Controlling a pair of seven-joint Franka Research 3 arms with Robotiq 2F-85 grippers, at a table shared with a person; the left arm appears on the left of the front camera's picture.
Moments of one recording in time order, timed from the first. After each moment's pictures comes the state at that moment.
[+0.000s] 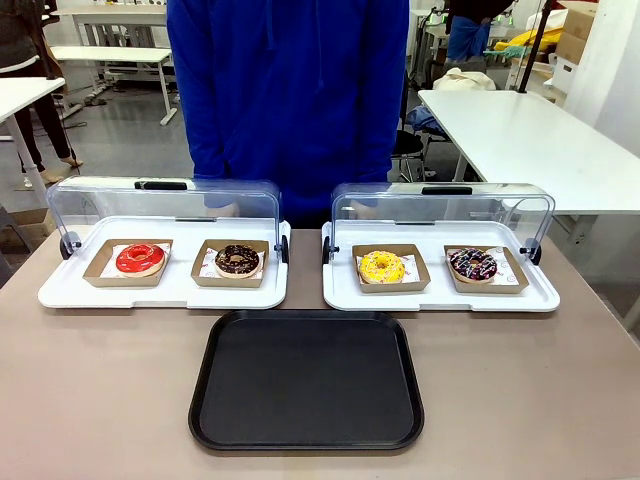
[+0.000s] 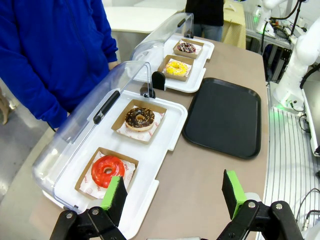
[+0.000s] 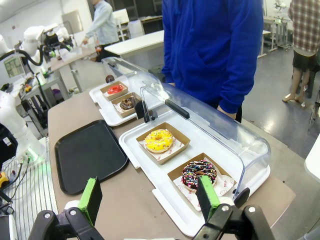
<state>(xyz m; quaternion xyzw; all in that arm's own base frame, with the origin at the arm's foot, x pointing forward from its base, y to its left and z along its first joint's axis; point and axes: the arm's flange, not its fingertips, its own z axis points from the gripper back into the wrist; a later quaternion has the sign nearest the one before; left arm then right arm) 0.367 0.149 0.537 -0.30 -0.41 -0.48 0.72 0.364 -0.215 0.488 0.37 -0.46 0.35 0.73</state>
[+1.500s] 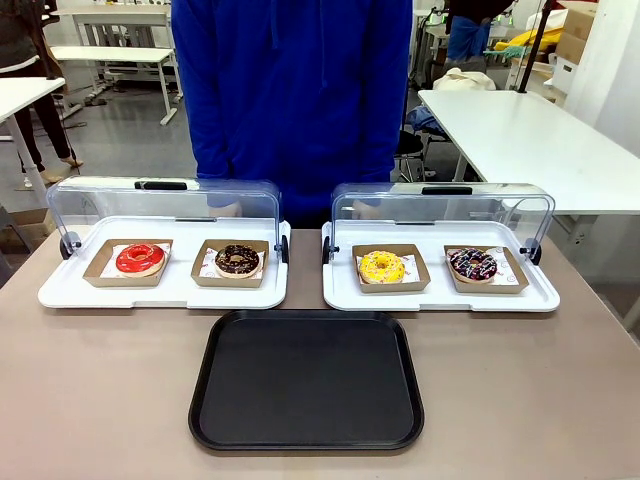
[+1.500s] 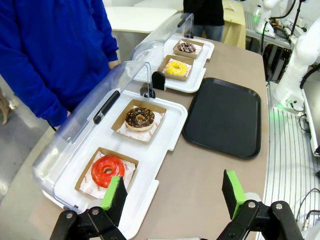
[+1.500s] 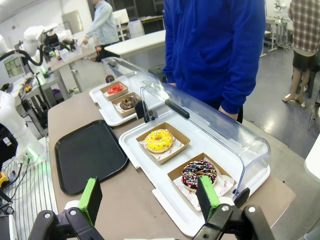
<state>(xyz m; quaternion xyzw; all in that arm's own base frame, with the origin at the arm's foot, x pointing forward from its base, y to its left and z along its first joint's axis) 0.367 0.149 0.537 -0.30 -0.41 -0.48 0.72 0.364 -0.215 0.488 0.37 -0.46 0.35 0.73</state>
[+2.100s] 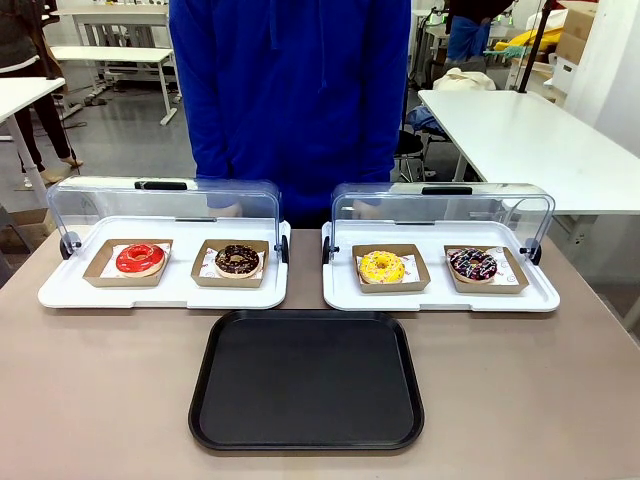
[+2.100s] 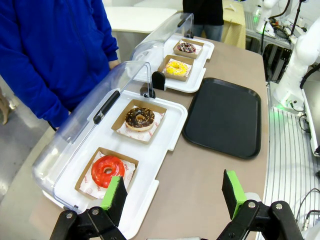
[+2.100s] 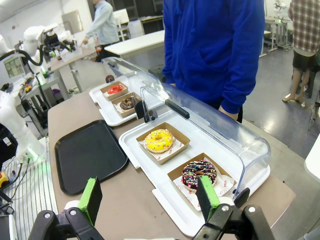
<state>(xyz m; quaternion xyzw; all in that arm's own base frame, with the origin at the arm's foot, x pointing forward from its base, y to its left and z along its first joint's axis) 0.367 0.149 0.537 -0.30 -0.41 -0.48 0.72 0.364 -0.215 0.488 0.37 -0.46 0.35 0.73</state>
